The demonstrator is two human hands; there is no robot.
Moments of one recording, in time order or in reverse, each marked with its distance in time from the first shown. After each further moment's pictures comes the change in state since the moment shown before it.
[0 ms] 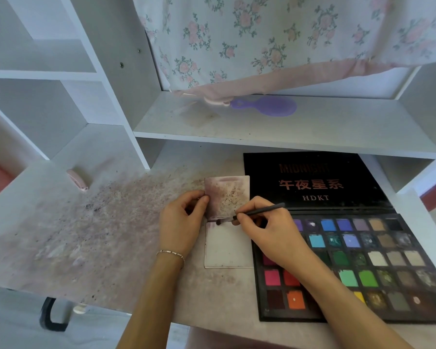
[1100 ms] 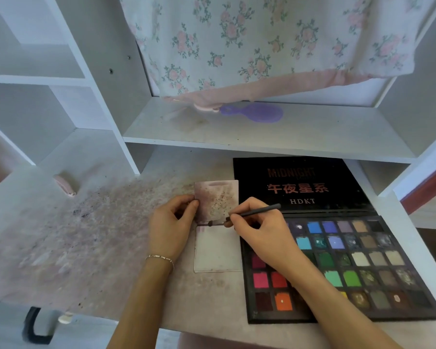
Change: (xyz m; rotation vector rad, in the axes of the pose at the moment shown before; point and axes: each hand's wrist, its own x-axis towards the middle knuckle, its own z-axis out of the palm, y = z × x) left_hand 0.001 0.000 0.000 0.024 -0.011 0.043; right_hand -0.003 -0.006 -0.005 0.132 0.018 0.014
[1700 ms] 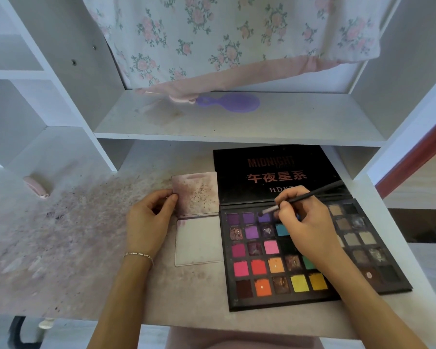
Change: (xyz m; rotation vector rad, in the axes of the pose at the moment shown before) left_hand 0.000 0.000 0.001 -0.018 0.022 -0.014; right_hand -0.031 0.017 -0.065 -0.172 0.342 -0.061
